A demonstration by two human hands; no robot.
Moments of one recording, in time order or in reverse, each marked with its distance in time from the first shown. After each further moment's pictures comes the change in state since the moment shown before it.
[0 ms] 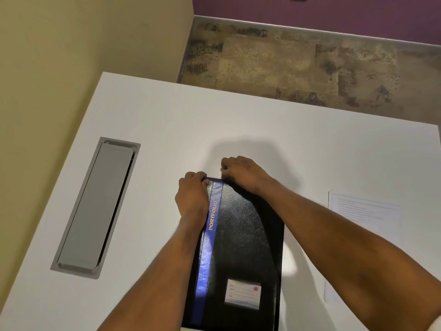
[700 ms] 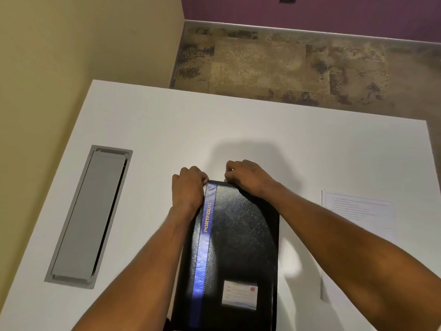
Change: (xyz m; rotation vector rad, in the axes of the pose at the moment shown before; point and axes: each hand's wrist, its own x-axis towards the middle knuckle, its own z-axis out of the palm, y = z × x) left_hand 0.033 0.007 -0.005 0.278 -0.062 0.315; right_hand -0.024 0.027 0.000 -0.056 0.001 -0.004
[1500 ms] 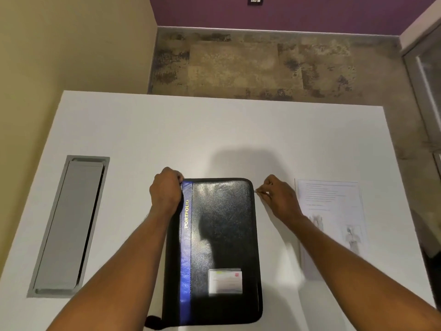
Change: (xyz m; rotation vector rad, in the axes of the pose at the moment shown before) left_hand -0.008 0.004 -0.003 -0.147 -0.003 -0.169; right_hand -0.165 0.028 0.033 0.282 0.341 0.535
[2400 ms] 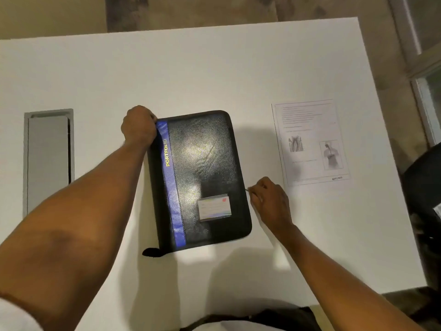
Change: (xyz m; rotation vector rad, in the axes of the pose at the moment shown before) left_hand 0.000 0.003 0.003 0.070 0.031 0.012; right_hand -0.218 -0.038 0.065 0.059 0.083 0.272
